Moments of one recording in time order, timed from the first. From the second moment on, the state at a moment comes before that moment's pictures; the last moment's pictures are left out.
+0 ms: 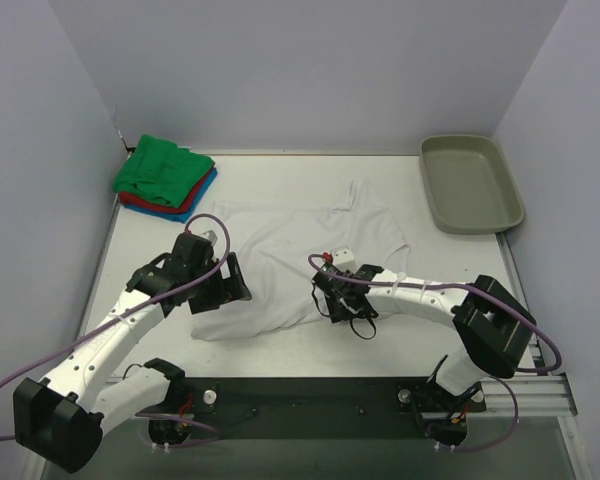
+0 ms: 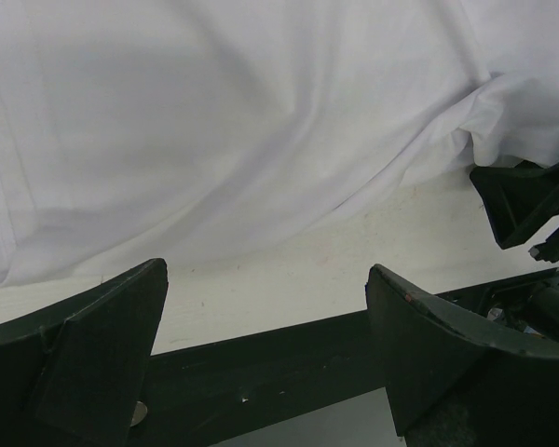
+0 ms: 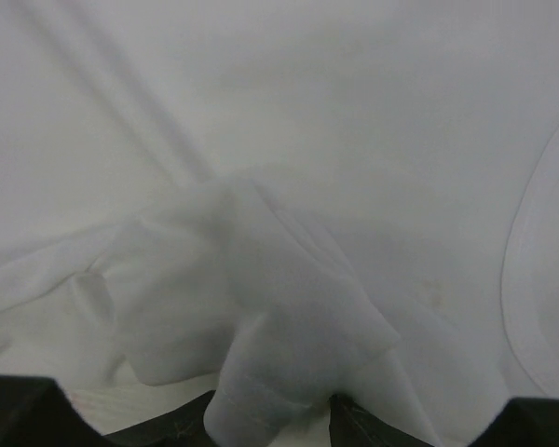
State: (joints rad) left arm -0.44 1.00 0.80 -0.81 0.12 -0.70; right arm 0.93 1.53 0.84 -0.62 0.37 0.60
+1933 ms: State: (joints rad) left arm -0.46 1.01 0.79 -0.76 0.14 -0.70; right arm 1.07 0.88 0.87 -1.12 0.54 0.74
